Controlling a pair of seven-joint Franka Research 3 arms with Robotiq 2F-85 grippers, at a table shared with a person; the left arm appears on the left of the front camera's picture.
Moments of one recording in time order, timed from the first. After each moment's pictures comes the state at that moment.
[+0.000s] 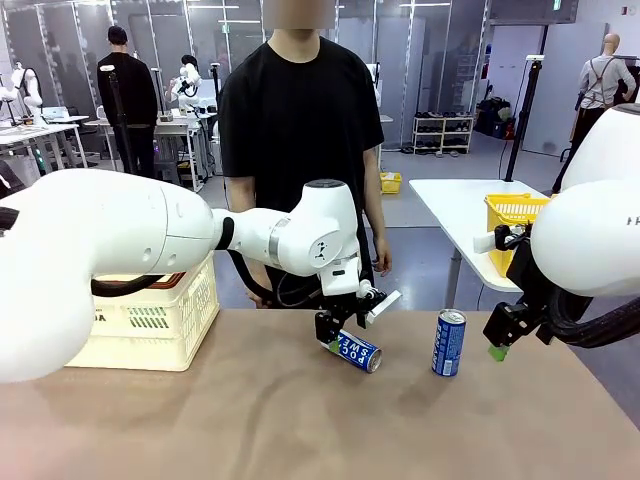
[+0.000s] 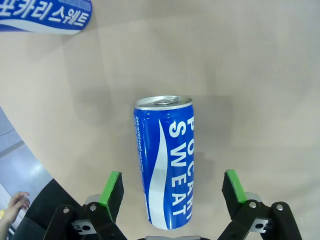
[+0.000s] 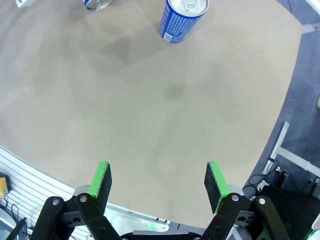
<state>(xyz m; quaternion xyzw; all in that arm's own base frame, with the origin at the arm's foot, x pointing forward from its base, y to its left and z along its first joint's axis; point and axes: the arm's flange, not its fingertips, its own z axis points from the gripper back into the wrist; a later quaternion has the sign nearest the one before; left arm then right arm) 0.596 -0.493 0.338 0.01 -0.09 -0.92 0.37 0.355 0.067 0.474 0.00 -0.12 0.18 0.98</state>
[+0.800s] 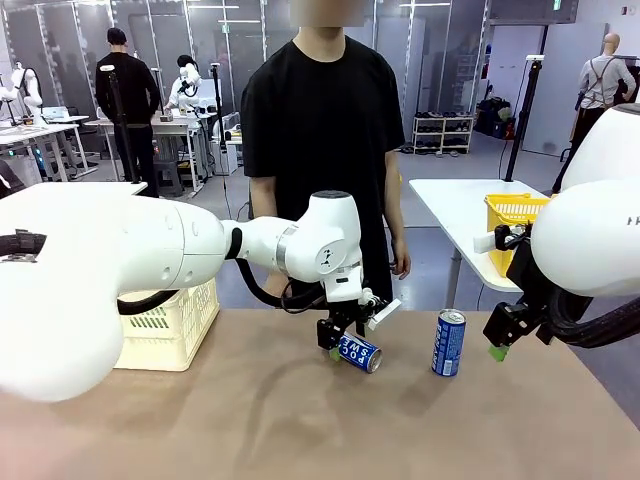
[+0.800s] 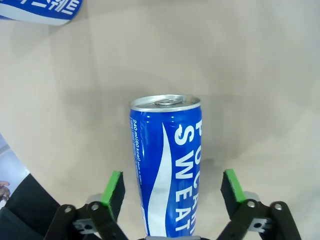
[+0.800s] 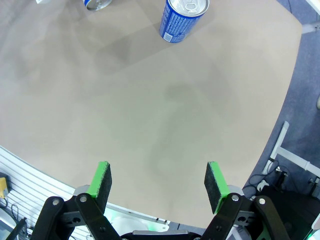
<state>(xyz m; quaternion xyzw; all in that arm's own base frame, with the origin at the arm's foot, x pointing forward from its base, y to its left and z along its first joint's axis) 0.608 -0.498 0.316 0.00 -0.06 -0.92 0.38 0.355 0.067 0.474 0.00 -0.12 0.18 0.98</state>
